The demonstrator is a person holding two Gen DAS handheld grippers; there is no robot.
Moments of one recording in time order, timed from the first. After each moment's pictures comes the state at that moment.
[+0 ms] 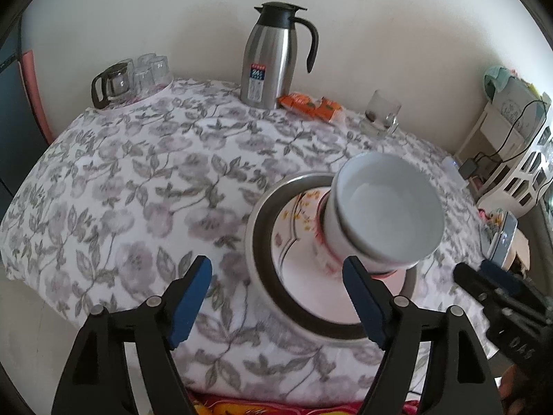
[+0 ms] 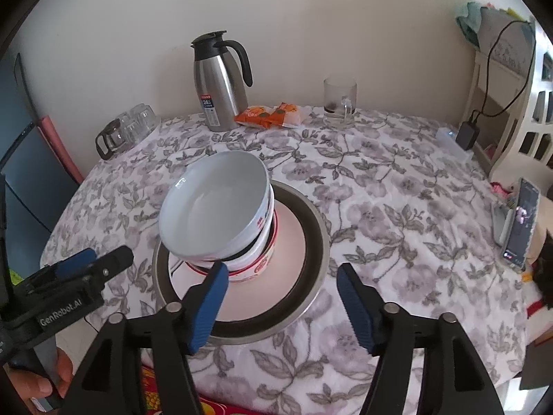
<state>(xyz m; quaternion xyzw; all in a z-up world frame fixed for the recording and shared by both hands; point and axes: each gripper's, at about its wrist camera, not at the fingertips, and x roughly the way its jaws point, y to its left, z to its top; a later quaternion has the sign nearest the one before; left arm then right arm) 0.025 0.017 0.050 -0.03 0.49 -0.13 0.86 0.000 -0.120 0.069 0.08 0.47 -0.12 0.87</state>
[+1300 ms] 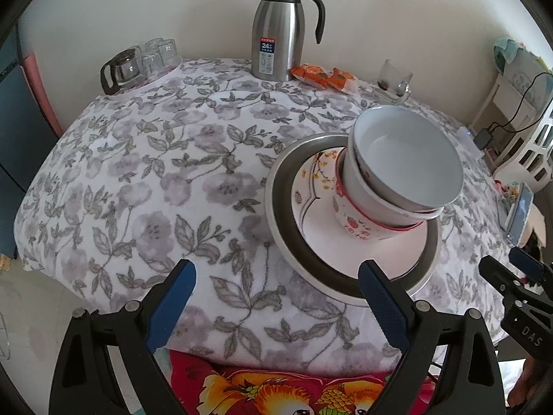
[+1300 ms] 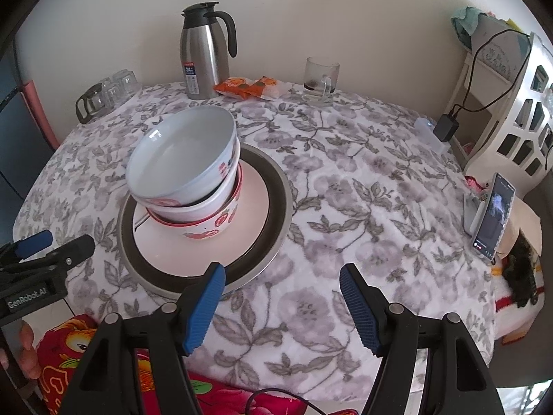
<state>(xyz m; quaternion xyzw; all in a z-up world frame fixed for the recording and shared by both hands) 0.004 0.020 0.040 0.02 0.53 -0.10 0.84 -0.020 -0.124 0.058 0.03 0.52 -0.15 0.84</state>
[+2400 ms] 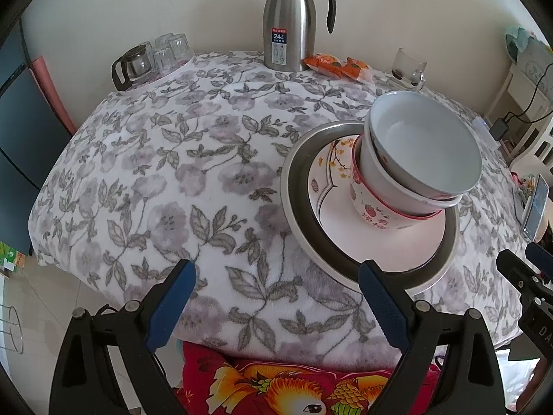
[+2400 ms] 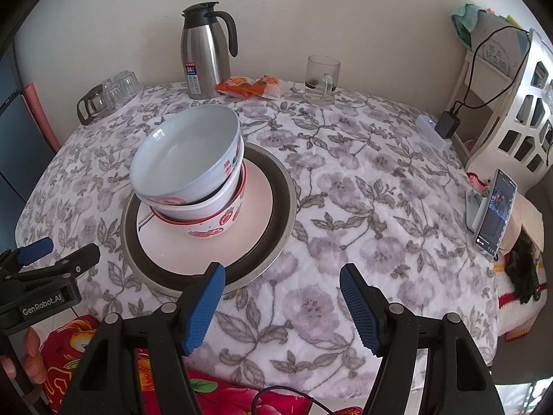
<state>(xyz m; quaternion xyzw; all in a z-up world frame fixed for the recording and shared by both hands) 0.003 0.020 0.035 0.04 0.54 -0.08 0.84 -0.021 -0.123 0.058 0.03 0.52 -0.15 0.84</state>
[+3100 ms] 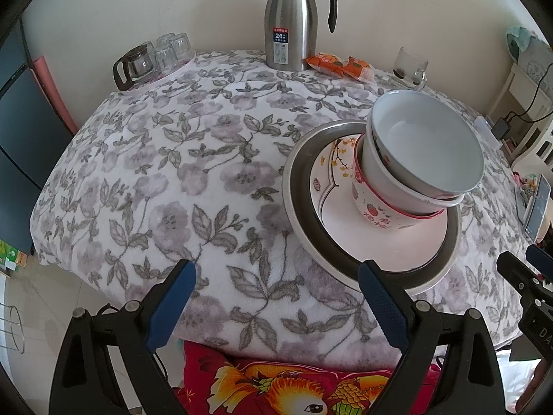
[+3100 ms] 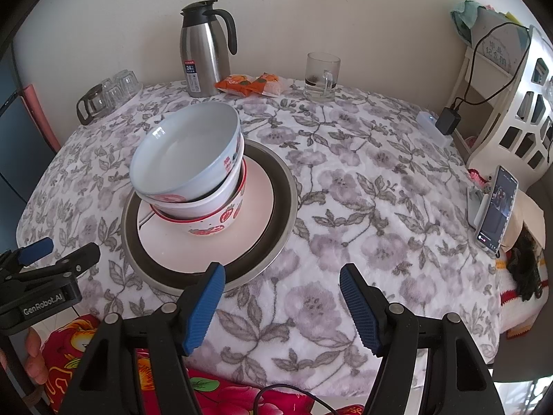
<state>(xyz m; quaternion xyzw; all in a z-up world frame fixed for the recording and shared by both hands) 0.004 0.021 0.035 0.04 0.54 -0.07 0.84 -0.024 -0.120 0.055 0.03 0.52 -0.15 0.84</state>
